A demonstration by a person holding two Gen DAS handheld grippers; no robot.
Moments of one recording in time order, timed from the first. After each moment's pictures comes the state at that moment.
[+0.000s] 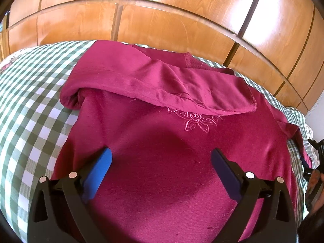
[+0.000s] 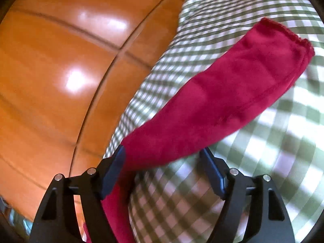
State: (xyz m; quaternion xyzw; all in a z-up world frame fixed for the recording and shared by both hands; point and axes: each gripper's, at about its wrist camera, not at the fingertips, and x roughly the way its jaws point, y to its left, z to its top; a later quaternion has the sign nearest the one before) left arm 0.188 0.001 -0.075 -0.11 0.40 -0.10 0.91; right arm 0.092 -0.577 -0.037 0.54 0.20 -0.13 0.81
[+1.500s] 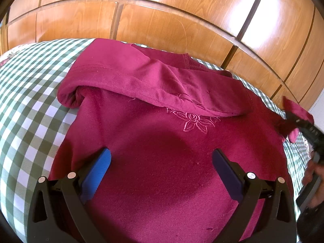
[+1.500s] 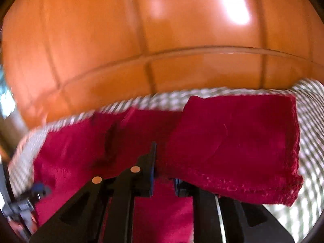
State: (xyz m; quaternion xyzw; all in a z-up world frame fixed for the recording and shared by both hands) left arm 0.188 0.001 -0.077 -0.12 0.39 -0.11 0.90; right arm 0.197 -0.376 0.031 0.11 0.30 0.04 0.95
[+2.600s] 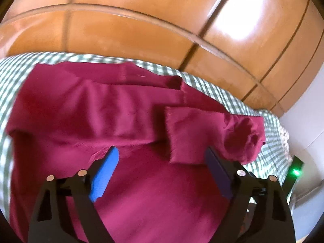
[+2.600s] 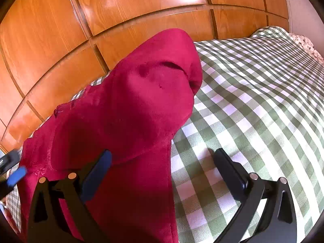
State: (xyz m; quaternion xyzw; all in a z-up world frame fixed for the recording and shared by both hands) left arm 0.230 -0.092 -0.022 -0.14 0.42 -0.19 0.88; right arm 0.168 -0.403 -0.030 0.23 0.35 -0.10 0.90
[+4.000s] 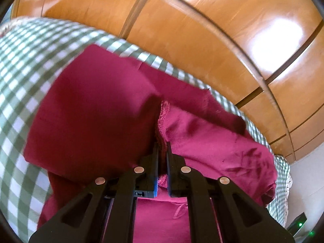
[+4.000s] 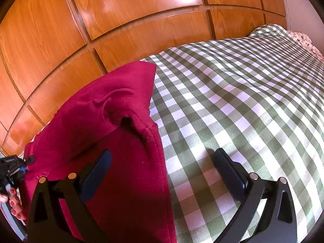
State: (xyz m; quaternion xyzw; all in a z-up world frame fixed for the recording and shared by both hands) left arm 0.285 0.013 -0.068 -0.26 0.42 -0.07 0.86; right arm 0.165 -0.404 -0.032 0.24 0.34 -0.10 0.91
